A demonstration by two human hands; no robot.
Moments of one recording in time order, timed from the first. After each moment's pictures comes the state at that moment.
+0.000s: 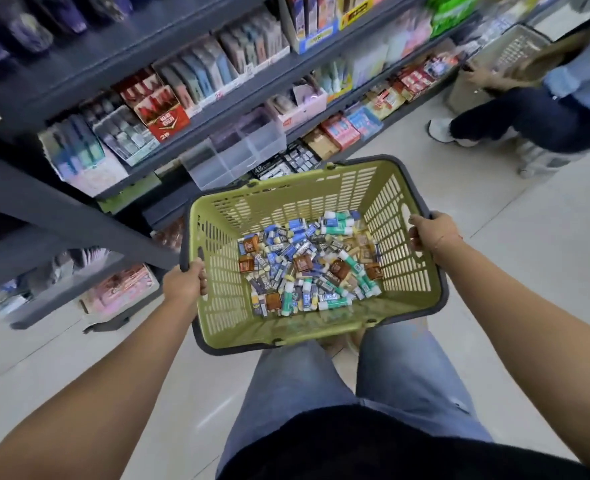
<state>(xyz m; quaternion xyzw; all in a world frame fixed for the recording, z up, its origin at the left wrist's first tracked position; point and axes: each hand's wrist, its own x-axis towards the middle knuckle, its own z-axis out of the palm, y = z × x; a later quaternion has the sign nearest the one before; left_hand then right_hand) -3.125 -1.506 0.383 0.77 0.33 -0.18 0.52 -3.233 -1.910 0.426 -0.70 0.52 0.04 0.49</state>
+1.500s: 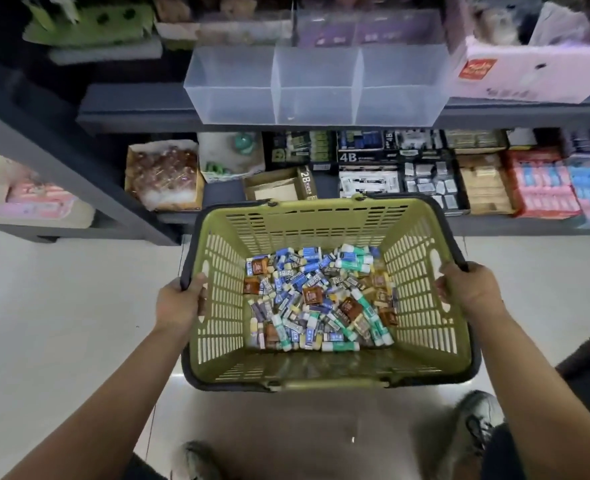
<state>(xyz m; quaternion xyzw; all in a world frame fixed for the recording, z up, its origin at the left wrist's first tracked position) -3.035 -1.590 -0.061 0.70 0.49 -0.01 0.51 -2.915 -1.991 -0.049 -0.83 0.32 0.18 0.42</state>
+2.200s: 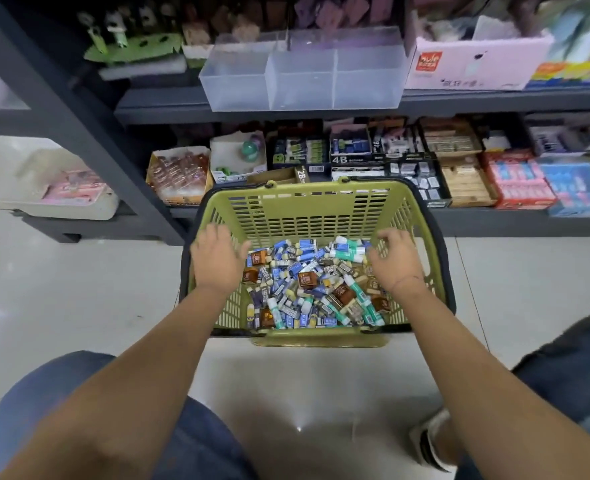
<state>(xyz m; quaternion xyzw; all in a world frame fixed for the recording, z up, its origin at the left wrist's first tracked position) -3.036 -1.650 -0.070 0.97 0.22 0.05 0.07 -2.975 -1.934 -0.063 -0.94 0.00 0.07 0.35</state>
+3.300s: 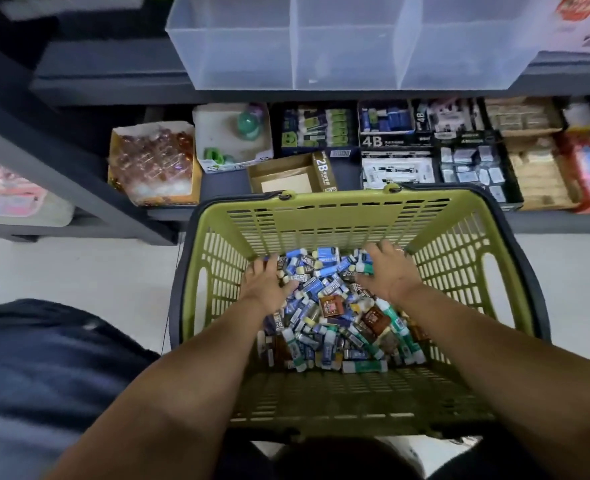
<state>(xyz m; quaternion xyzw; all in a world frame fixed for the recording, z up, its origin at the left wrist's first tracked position) -2.950 -1.638 -0.190 0.91 0.19 -0.31 0.21 -2.872 -1.869 -0.177 -0.95 -0.14 0.28 0.03</state>
